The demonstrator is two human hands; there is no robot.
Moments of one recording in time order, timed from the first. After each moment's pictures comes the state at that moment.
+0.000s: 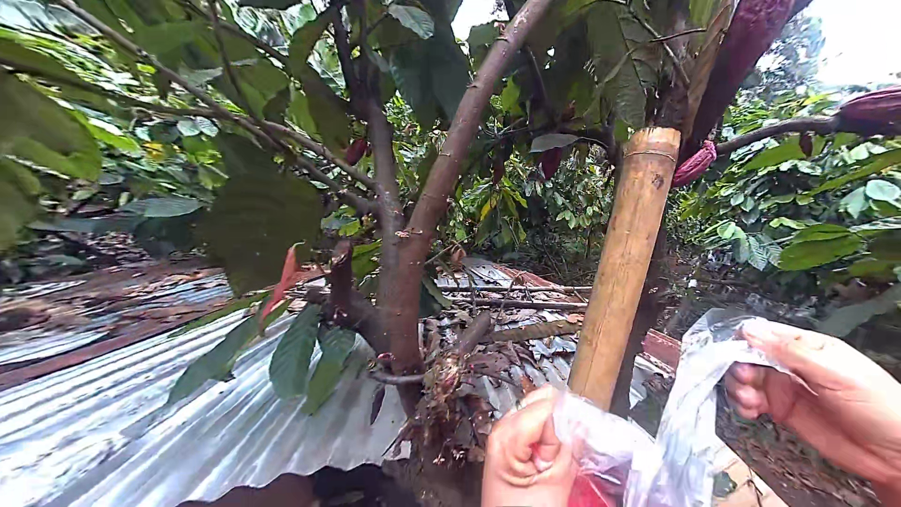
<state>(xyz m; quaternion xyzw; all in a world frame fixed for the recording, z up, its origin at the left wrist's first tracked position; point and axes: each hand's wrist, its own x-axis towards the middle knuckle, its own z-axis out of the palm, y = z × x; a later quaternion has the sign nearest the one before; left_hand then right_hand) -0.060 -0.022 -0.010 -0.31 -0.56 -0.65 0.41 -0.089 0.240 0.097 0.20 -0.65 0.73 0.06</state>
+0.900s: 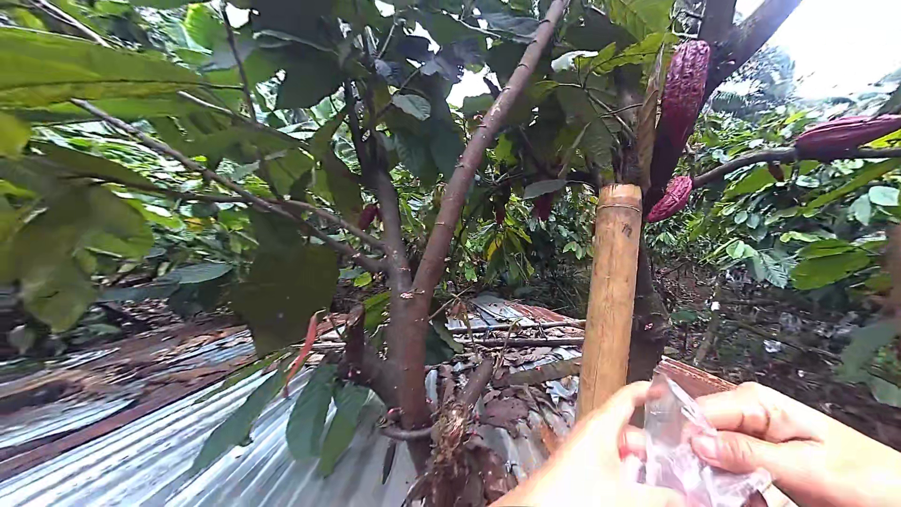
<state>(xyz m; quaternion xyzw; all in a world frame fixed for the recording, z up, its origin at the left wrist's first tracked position) -0.068 -0.010 0.068 -0.40 -0.70 -0.59 -0.01 -0.083 0.227 0.113 0.48 -0.74 0.46 -0.05</state>
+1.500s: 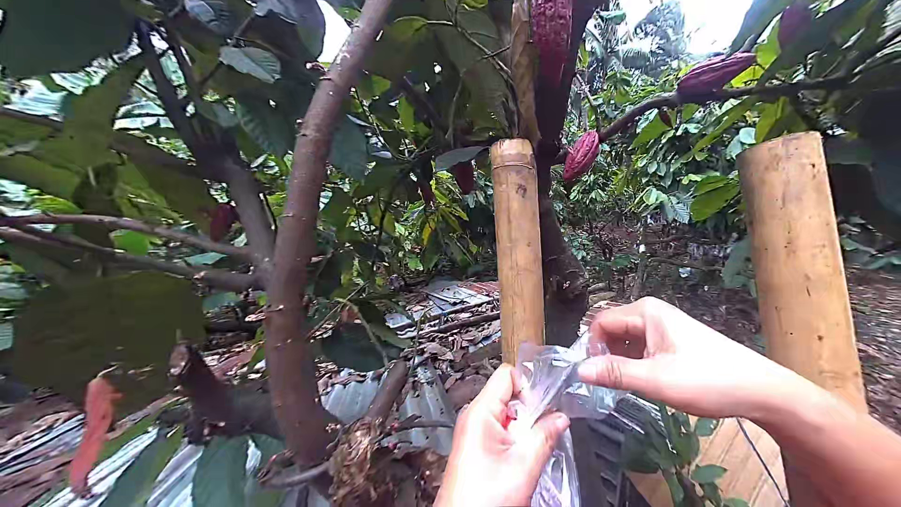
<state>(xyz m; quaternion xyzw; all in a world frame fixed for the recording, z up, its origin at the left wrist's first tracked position) -0.069 -0.008 0.046 -0.29 -0.71 -0.61 0.19 -0.081 0.221 0.124 0.33 -0.84 0.41 0.10</state>
